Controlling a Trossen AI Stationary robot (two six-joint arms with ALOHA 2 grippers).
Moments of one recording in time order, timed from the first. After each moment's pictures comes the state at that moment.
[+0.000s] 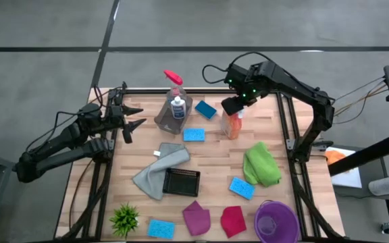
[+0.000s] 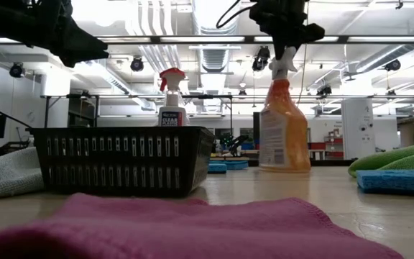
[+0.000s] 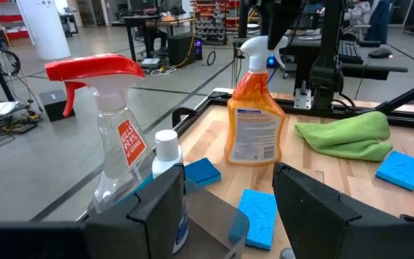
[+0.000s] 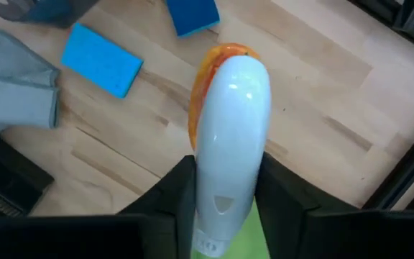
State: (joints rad) left arm 0.54 0.35 0.42 -0.23 0.17 0.08; right arm -0.40 1.72 1.92 -1.57 0.04 0.65
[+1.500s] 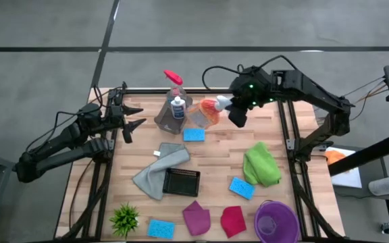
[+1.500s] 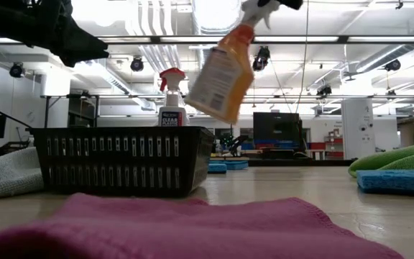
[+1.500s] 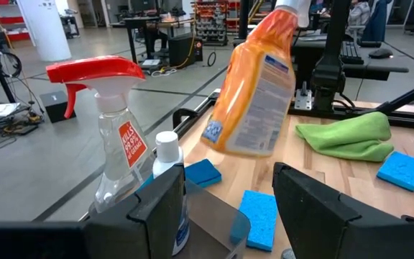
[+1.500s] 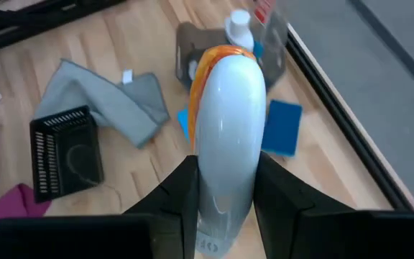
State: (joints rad) left arm 0.54 0.35 0.42 -0.23 0.17 0.08; right arm -0.20 1.54 1.92 -1.25 0.07 0.22
